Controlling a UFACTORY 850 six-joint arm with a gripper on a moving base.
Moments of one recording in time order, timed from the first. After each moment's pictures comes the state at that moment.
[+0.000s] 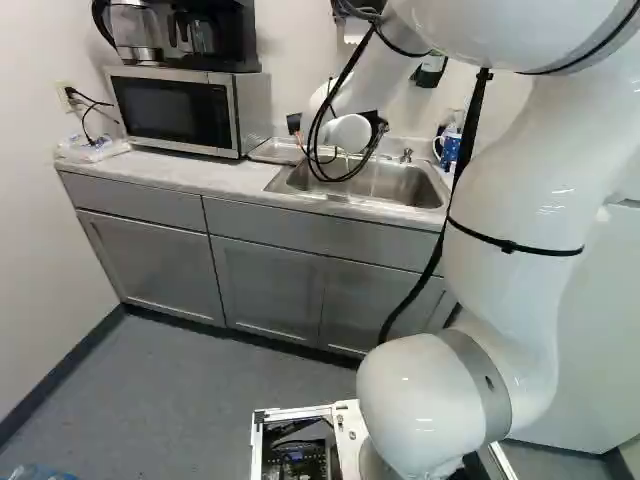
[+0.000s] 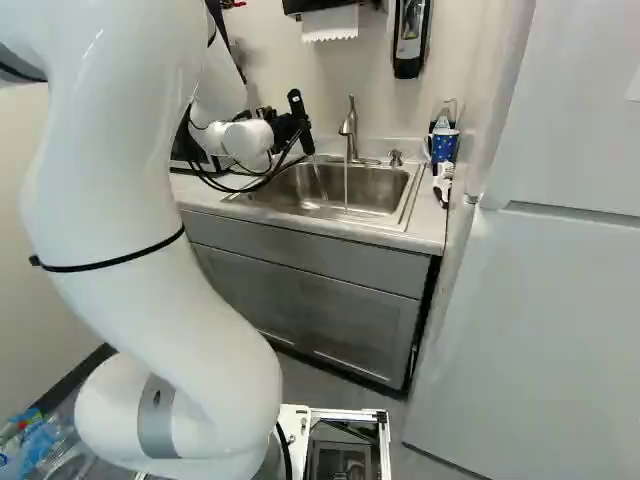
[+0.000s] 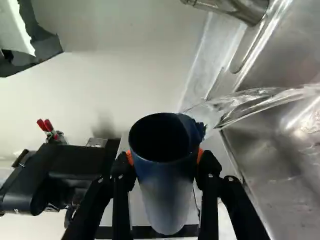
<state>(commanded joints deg) 6.3 -10.1 -56.1 3.1 38.8 80.7</state>
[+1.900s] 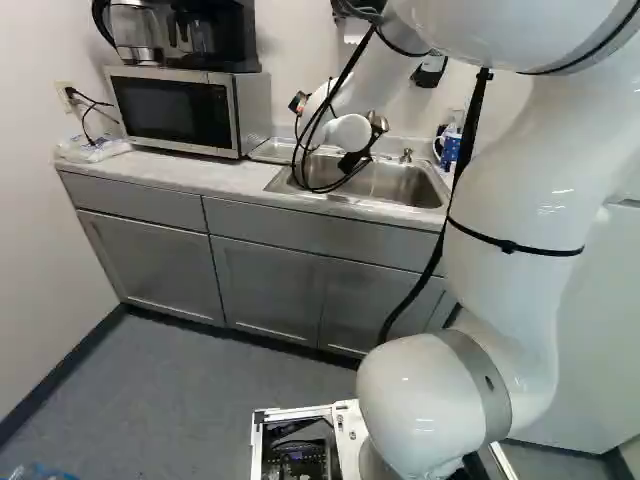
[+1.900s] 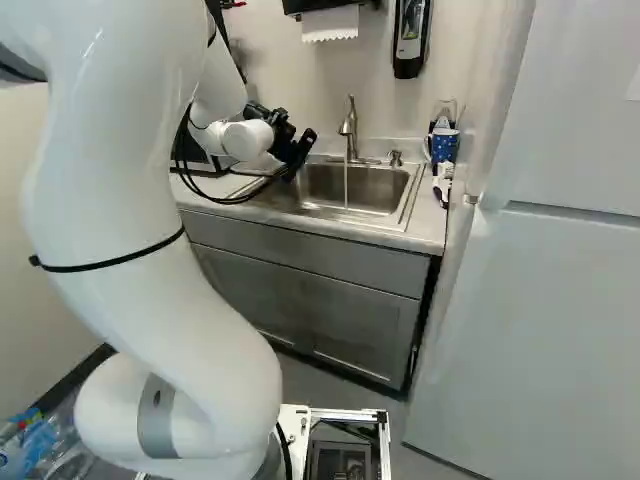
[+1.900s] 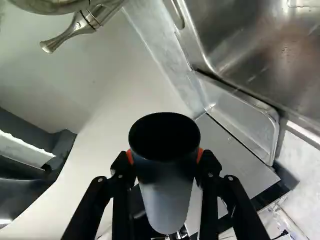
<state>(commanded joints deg) 6.3 -10.1 -56.1 3.1 38.8 124.7</state>
